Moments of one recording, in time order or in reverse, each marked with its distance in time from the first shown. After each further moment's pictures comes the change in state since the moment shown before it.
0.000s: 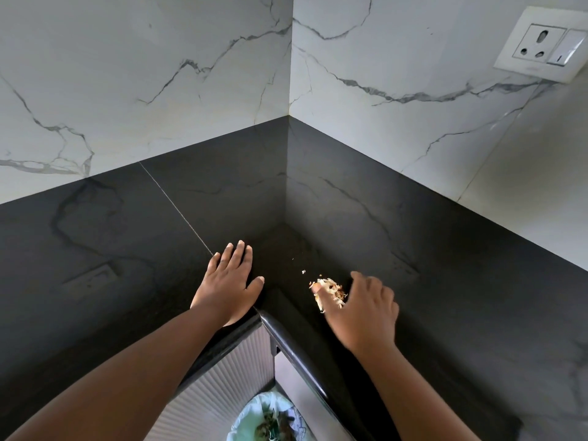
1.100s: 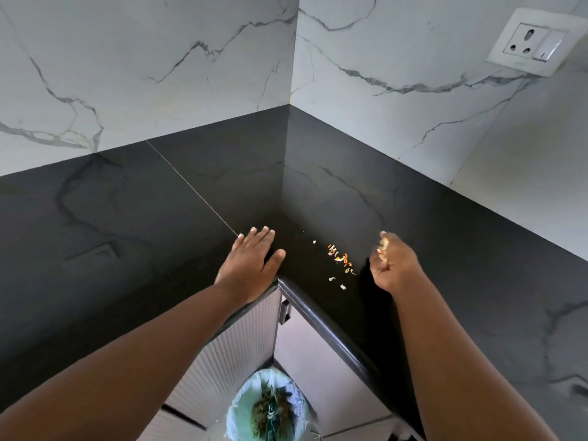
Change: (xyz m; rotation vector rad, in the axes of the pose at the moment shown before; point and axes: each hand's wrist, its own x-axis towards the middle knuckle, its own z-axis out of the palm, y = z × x) left_hand -0.036 0.003 0.003 -0.273 0.118 0.164; right_hand 0.044 0.020 -0.015 1.697 -0.135 0.670
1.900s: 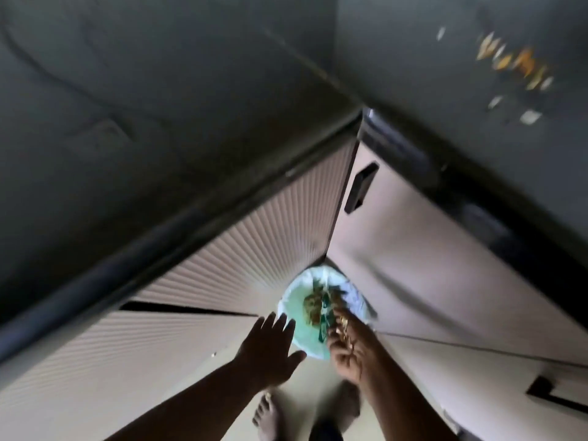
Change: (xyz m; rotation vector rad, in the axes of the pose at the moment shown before) left_hand -0.208 -0.129 0.260 0.256 -0.851 -0.153; right_hand 0.018 0.373 -0.121 0.014 0.022 0.797
